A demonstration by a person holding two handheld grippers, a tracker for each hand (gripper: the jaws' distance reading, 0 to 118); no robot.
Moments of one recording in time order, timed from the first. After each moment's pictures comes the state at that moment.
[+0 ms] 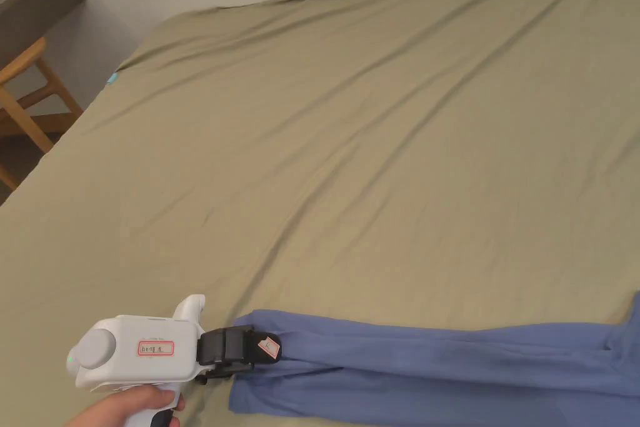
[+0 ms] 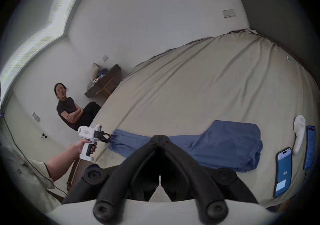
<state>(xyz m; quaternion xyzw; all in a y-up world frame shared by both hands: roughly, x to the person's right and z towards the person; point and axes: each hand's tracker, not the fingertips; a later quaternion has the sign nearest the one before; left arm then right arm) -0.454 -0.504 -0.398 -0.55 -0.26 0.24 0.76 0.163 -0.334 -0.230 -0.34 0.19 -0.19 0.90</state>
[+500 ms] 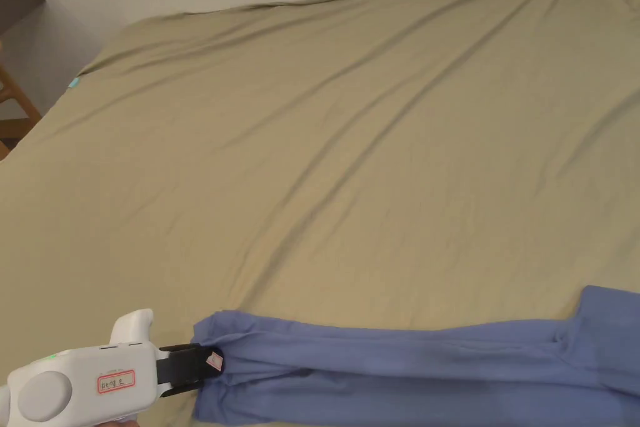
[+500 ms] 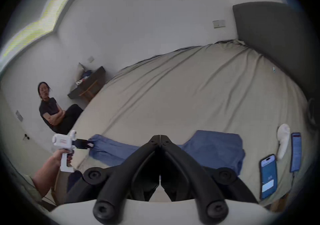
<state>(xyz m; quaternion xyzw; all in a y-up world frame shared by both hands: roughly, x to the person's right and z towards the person) -0.452 -0.469 -0.344 -0.49 -0.14 0.17 0.84 0.158 -0.326 -0.242 -0.33 0.10 -0.14 0.93</state>
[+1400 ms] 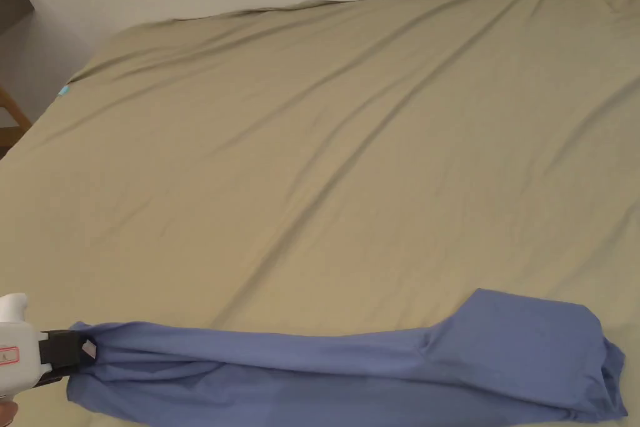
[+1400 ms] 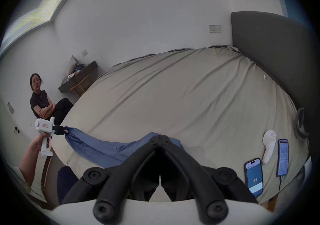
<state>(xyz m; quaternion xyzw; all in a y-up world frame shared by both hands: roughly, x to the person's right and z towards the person) -0.533 -0.406 -0.355 -0.50 0.03 0.13 0.86 0.151 -0.311 -0.236 -0.34 0.08 -0.10 0.93</state>
